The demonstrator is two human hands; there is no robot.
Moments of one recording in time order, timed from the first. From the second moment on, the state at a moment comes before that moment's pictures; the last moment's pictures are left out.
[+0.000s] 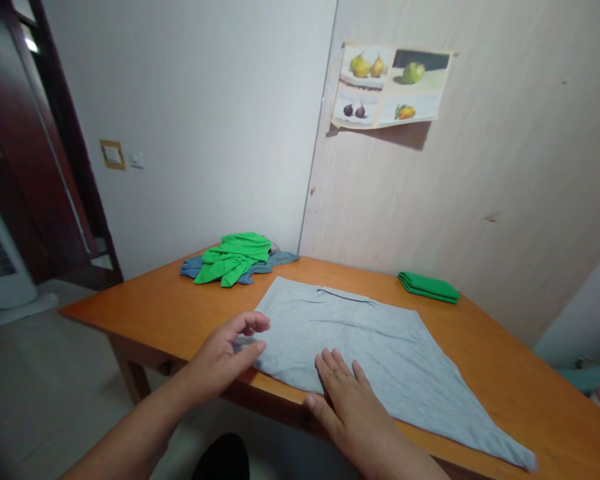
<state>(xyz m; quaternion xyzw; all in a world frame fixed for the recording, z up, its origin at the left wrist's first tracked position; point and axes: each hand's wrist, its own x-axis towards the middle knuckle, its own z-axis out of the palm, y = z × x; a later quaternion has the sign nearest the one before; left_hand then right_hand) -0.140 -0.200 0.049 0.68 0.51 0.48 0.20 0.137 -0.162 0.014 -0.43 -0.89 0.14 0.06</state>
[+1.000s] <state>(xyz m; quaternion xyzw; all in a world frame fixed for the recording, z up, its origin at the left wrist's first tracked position) -0.200 -0.179 0.024 0.66 0.60 0.39 0.23 0.105 -0.158 0.008 -0.37 -0.92 0.08 0.06</state>
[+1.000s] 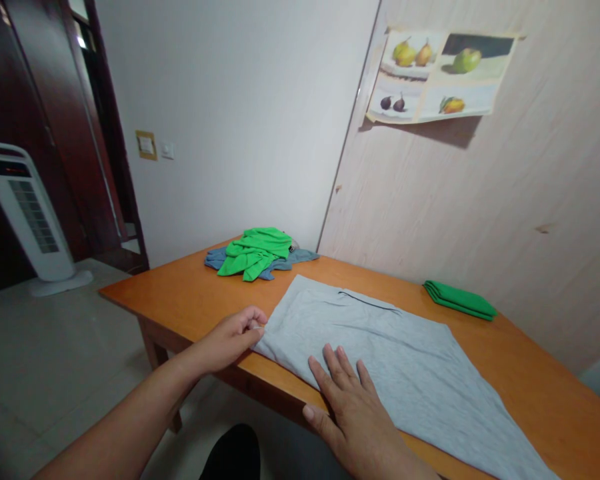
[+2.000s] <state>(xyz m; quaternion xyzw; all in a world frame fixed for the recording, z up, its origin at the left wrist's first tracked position) -0.151 -0.204 0.022 0.78 0.56 0.28 0.01 0.052 -0.135 0.036 -0.44 -0.87 0.15 0.16</state>
